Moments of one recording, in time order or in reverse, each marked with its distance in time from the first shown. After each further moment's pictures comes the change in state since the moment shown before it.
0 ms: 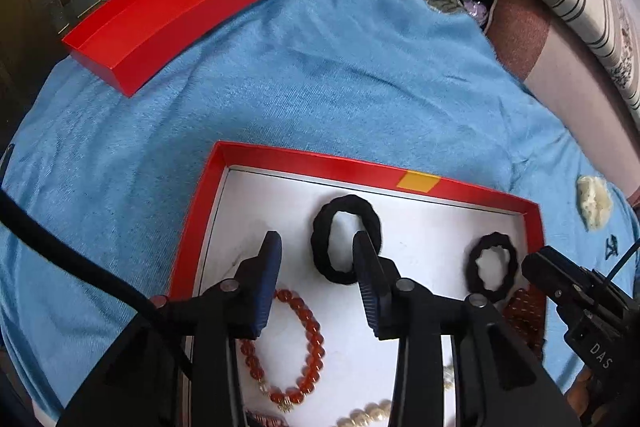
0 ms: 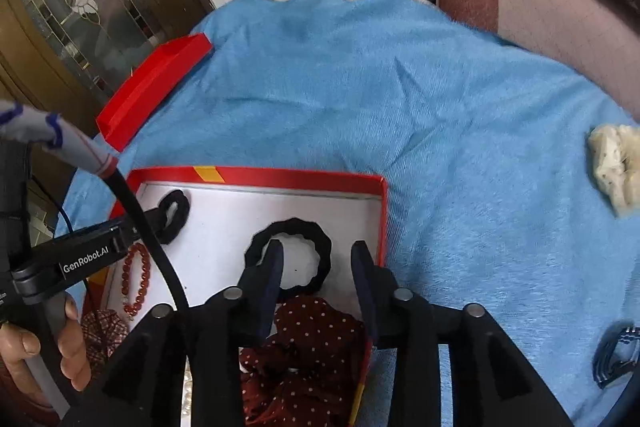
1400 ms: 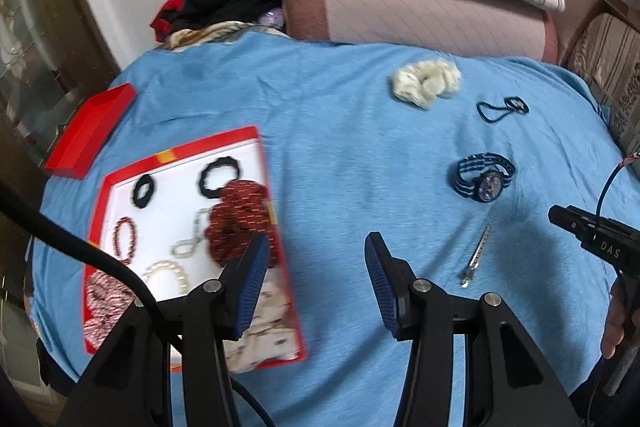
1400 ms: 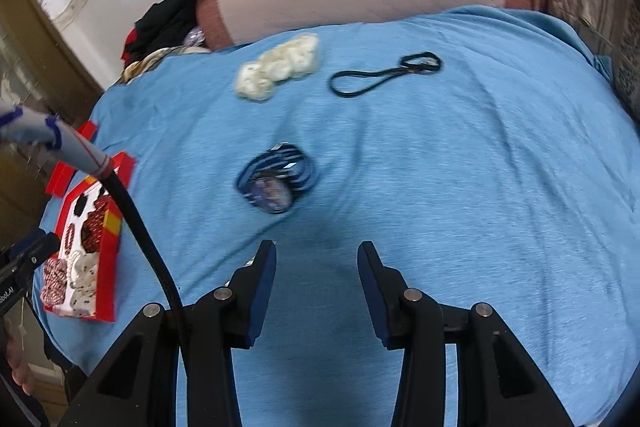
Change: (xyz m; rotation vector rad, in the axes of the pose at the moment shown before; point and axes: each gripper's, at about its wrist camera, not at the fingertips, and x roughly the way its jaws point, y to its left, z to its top) left arm -0.119 -0.241 -0.160 0.452 -0.137 0.007; right arm -0.201 -0.249 -0.179 0.360 -0.117 -0.226
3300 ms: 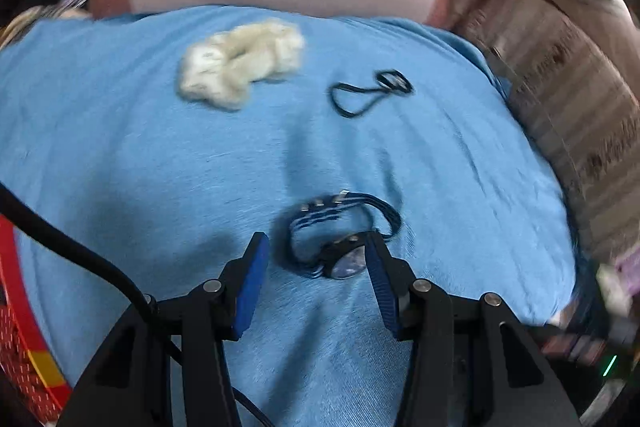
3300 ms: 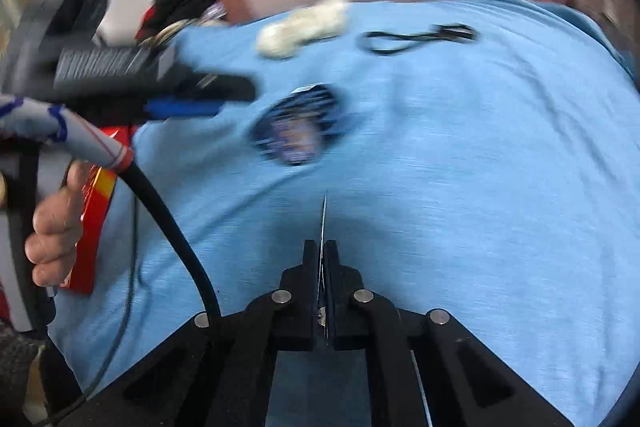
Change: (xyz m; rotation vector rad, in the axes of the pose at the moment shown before) left arm 0.123 -0.117 0.068 0.169 0.130 -0.554; right arm 0.032 -0.001 -0.039 -0.027 -0.014 0.020
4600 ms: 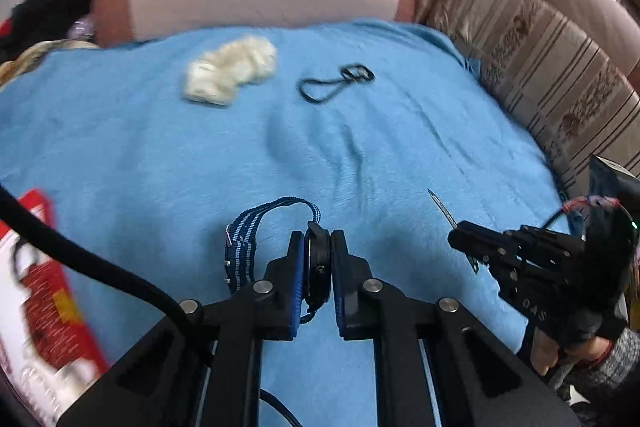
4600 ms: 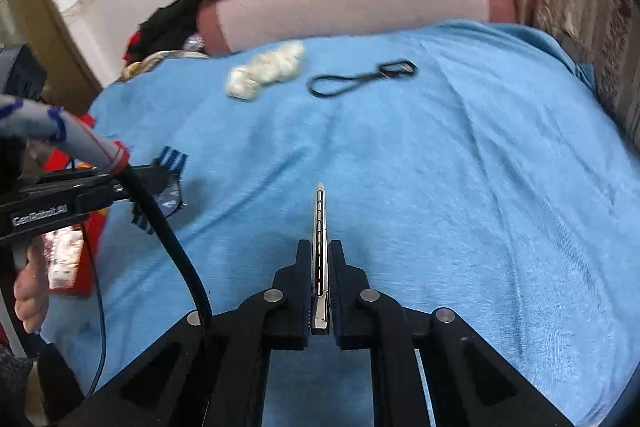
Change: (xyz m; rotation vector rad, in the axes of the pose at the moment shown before) left arm -0.081 -0.023 -0.052 0.063 -0.063 0.049; right arm -0.056 0.005 0.006 -0.067 -0.070 -0.035
